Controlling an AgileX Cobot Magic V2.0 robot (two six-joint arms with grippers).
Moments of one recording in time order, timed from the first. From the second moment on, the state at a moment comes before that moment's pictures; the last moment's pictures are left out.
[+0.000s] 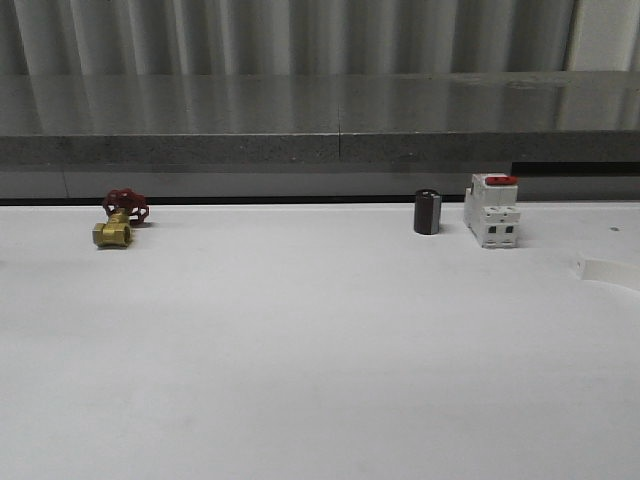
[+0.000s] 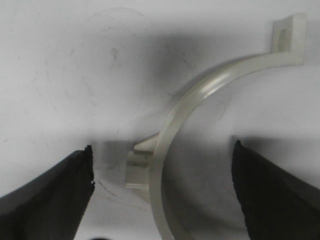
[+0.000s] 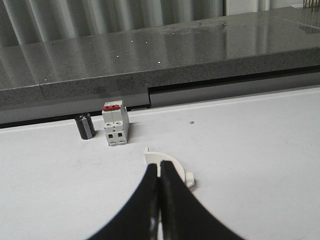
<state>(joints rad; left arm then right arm) 0.23 2.02 -1.35 -0.06 0.71 0.28 -0.05 -0.01 0.03 0.01 0.11 0.17</state>
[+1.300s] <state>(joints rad) -0.11 1.74 -1.33 -0.20 0.86 -0.04 -0.05 -0.01 0.03 0.01 0.11 0.17</state>
